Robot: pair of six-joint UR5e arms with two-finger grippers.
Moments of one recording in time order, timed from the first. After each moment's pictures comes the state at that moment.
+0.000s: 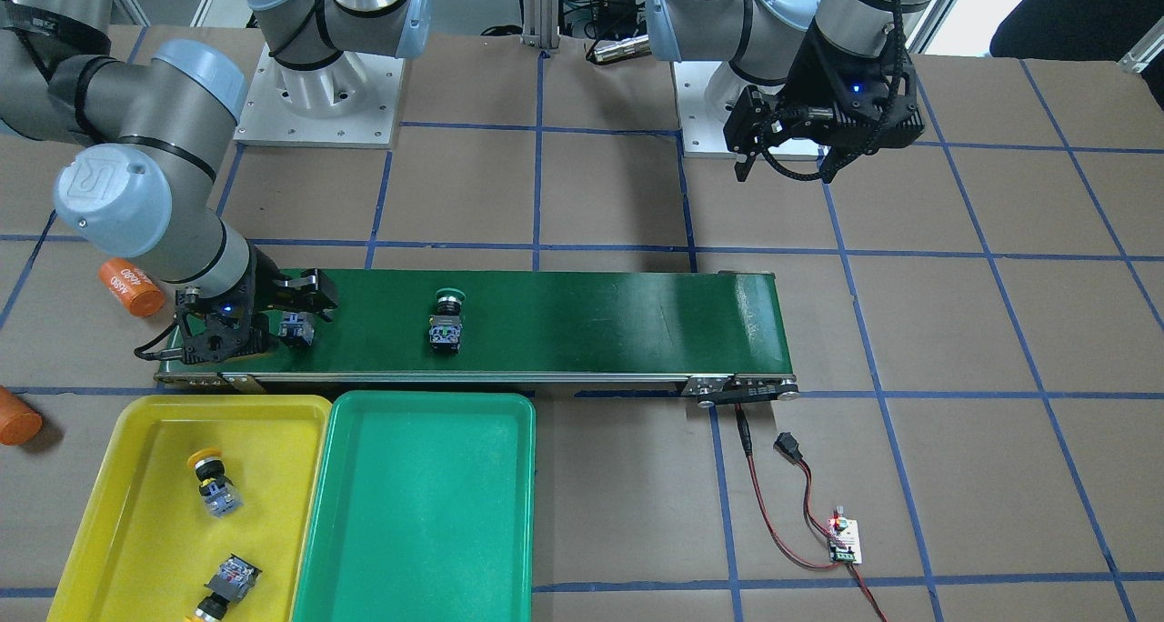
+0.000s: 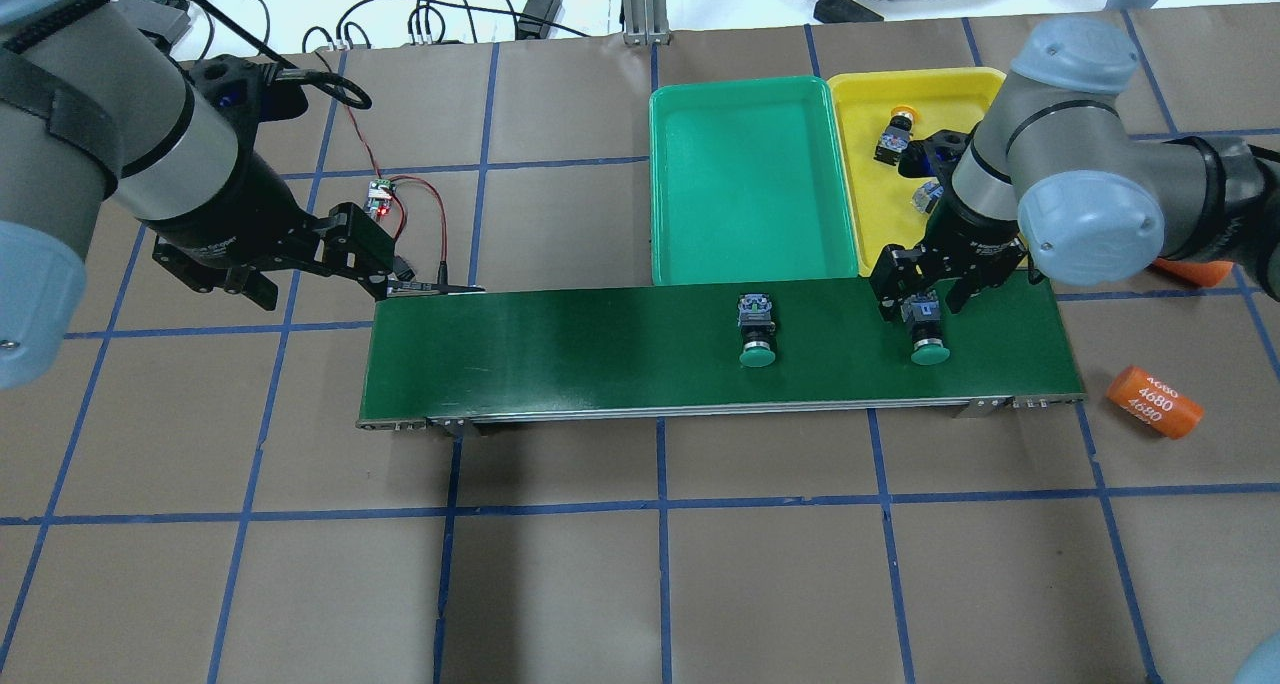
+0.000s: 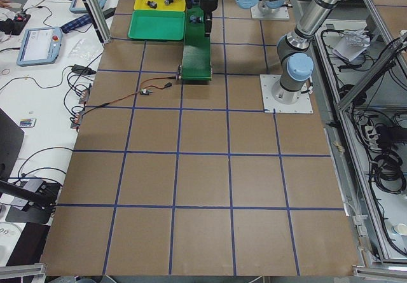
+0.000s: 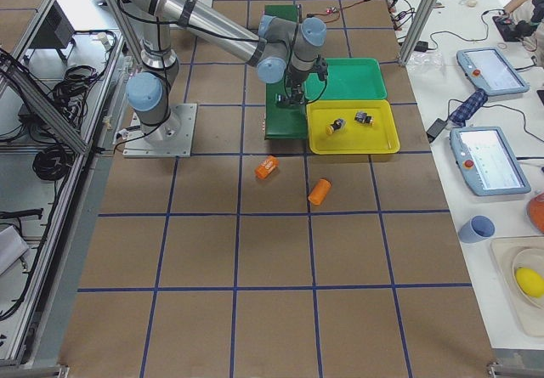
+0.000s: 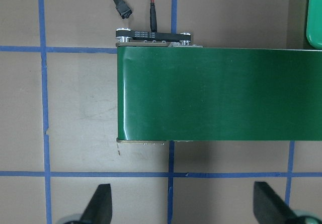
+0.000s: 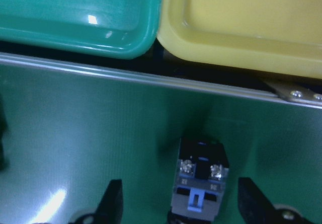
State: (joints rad) left arm -1.51 -1.40 -1.79 -1.49 1.54 0.02; right arm 1.43 -1.35 1.89 -1.93 -1.49 -0.29
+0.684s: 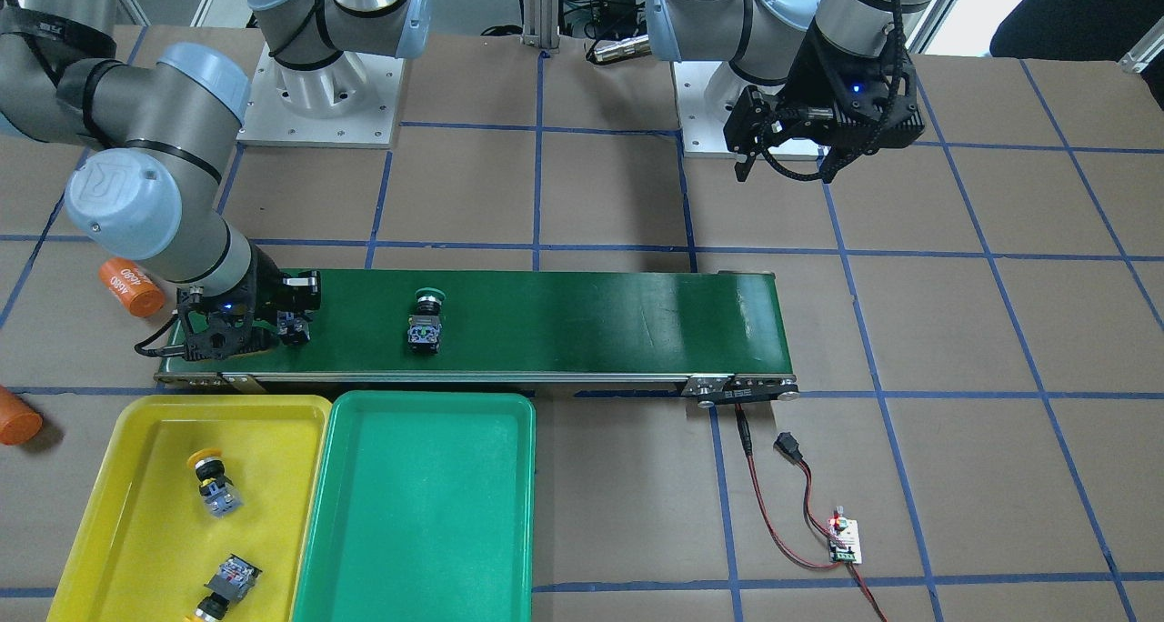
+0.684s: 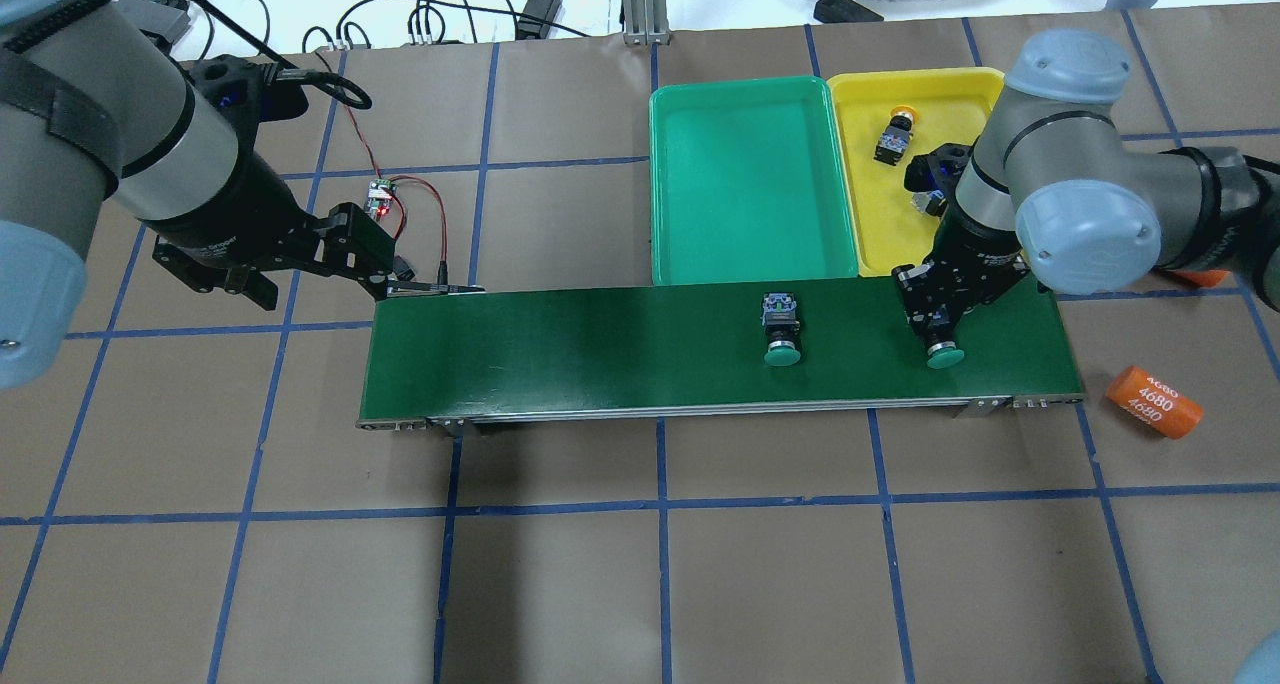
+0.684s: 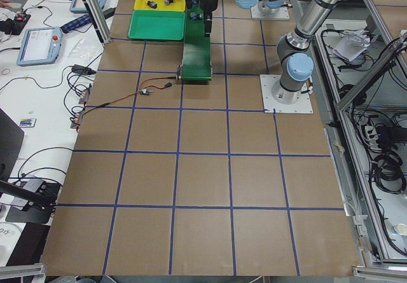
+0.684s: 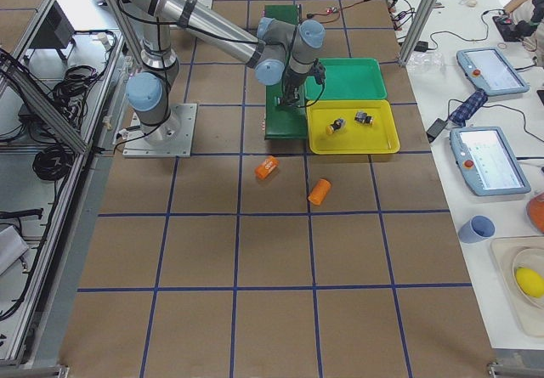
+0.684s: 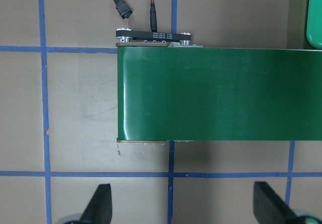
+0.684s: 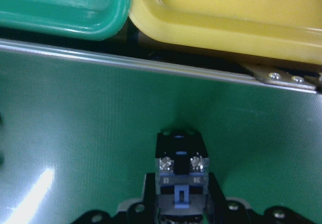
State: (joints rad) left arm -1.51 -1.40 -1.79 -1.49 1.54 0.02; right arm 1.43 -1.35 1.90 -1.93 -1.56 -0.29
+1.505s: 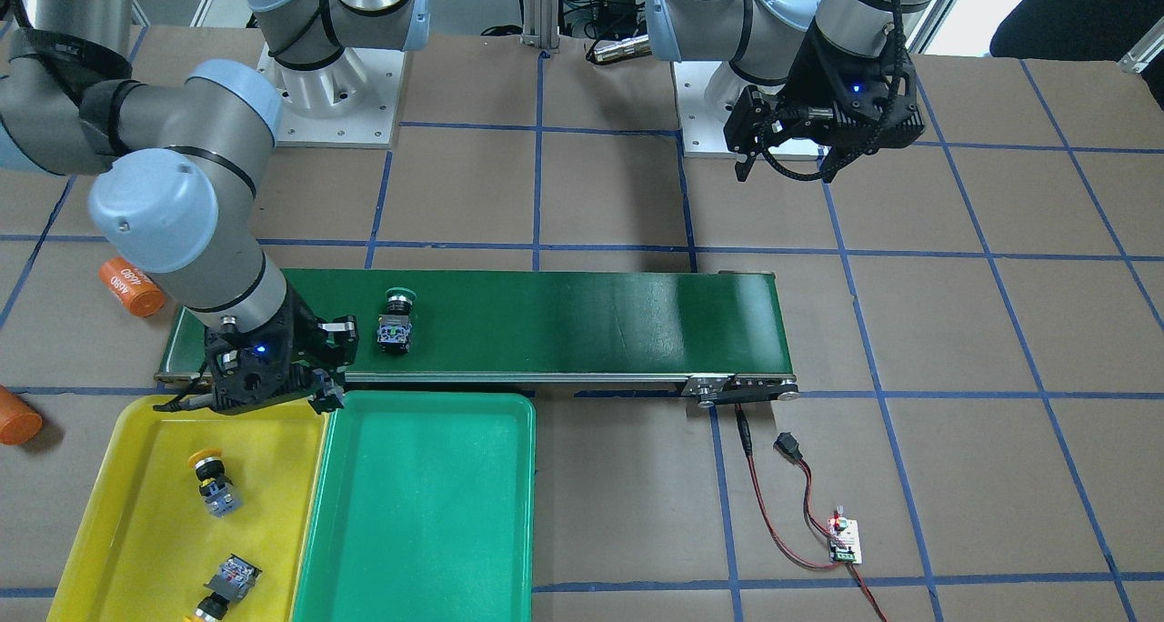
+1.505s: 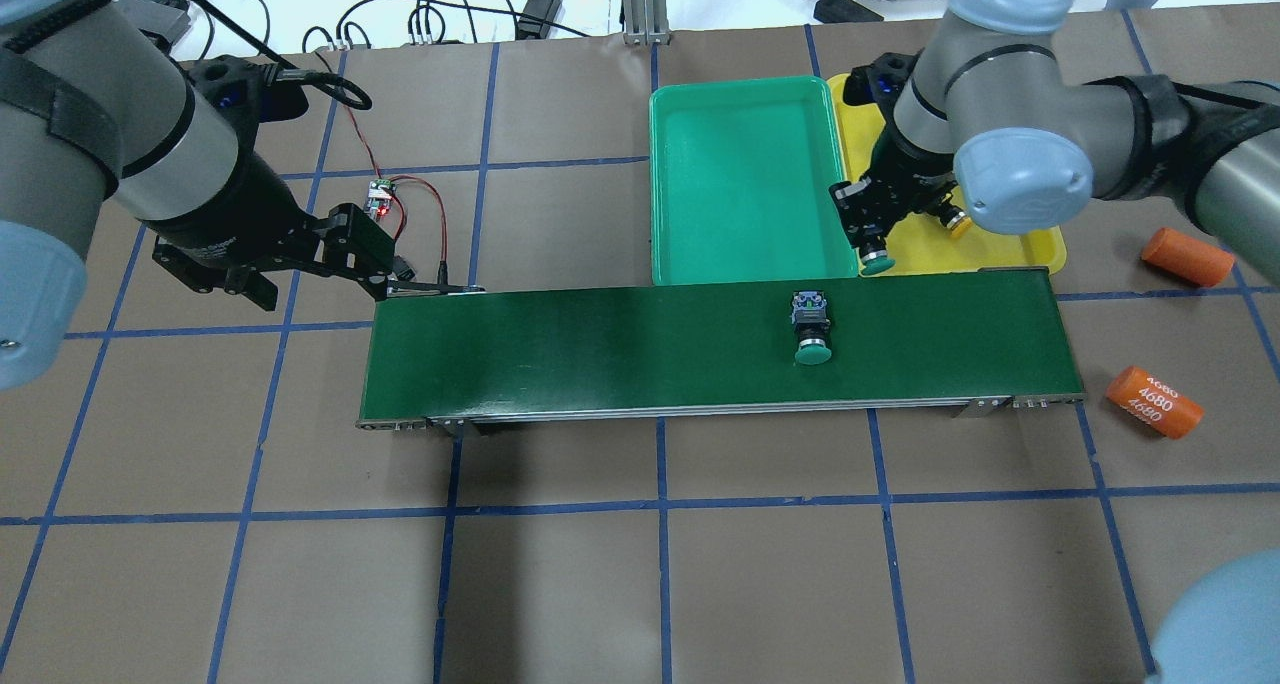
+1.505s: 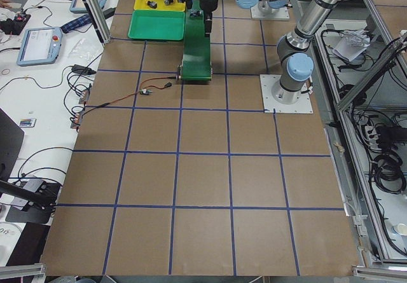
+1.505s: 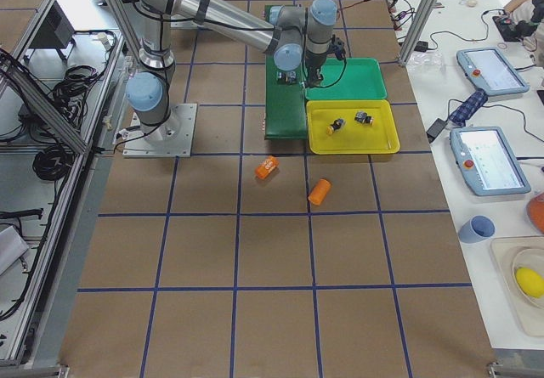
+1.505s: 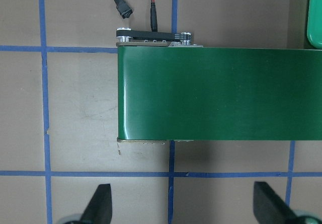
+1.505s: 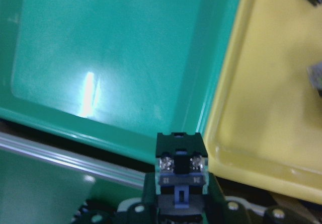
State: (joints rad) left arm -1.51 -1.40 -1.80 -1.49 1.54 0.02; right arm 1.57 -1.26 1.70 -2.07 -1.48 -0.29
